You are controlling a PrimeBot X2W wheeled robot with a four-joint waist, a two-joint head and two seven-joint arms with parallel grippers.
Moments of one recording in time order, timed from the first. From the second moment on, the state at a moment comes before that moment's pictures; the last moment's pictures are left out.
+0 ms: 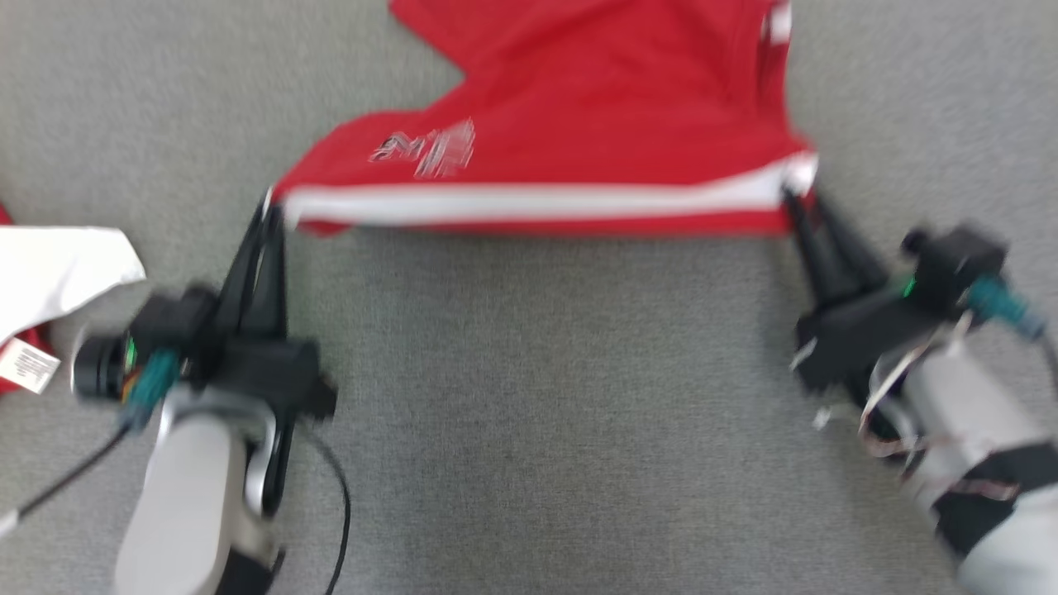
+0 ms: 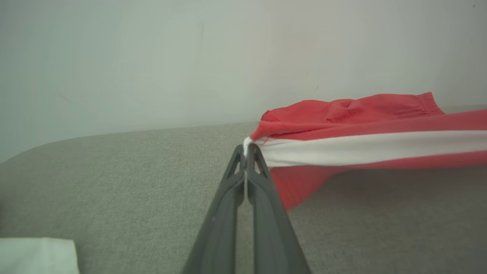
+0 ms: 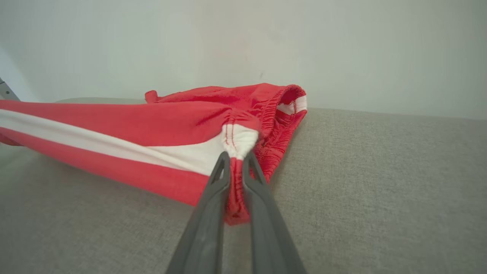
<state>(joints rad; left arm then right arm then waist) -0.60 0.13 -0.10 0.43 -0.17 -0.09 -0.26 -0.67 -0.47 0.43 0.49 0.55 0.13 -0.26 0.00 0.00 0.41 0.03</state>
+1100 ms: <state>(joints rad) 0.07 0.05 0.00 0.42 -0.16 -0.13 -0.26 0.02 -0.34 0.44 0.43 0.41 0.13 -0.26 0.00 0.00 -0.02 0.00</state>
